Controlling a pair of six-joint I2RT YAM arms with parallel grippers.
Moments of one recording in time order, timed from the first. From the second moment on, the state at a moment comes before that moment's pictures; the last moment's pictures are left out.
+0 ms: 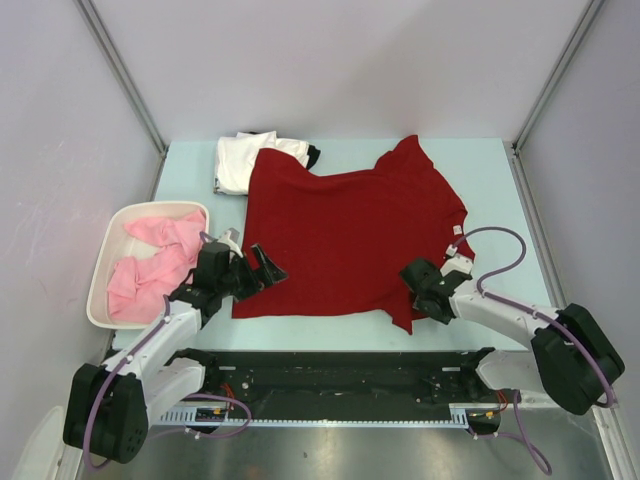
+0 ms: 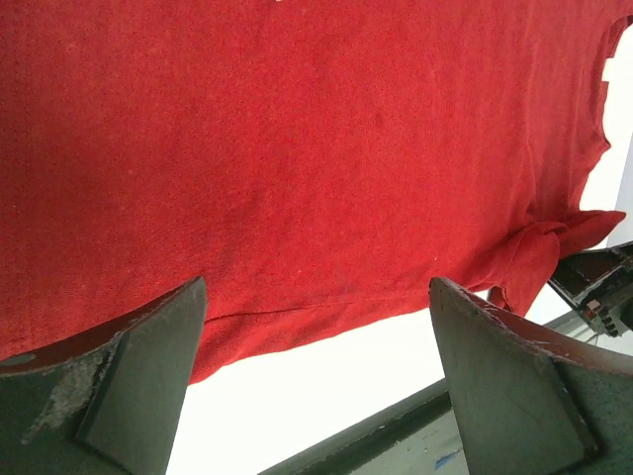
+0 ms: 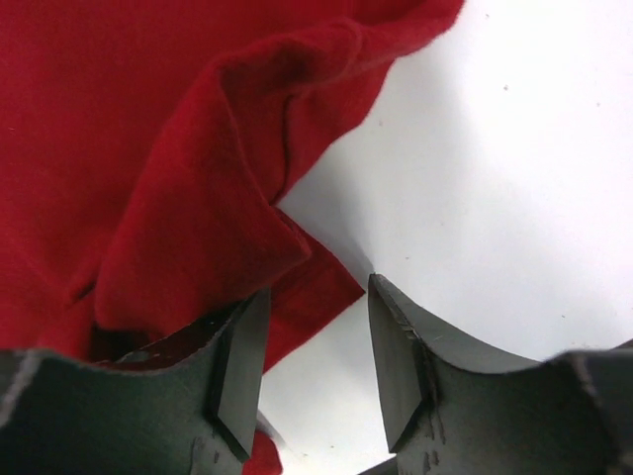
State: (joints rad) left arm -0.27 0.96 0.42 -0.17 0.28 -0.72; right arm 0.65 1.23 0.56 -0.69 0.53 1.14
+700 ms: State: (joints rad) left arm -0.27 0.96 0.42 -0.17 0.30 -0.72; right arm 0.71 1.01 0.55 -0.85 0.49 1.20
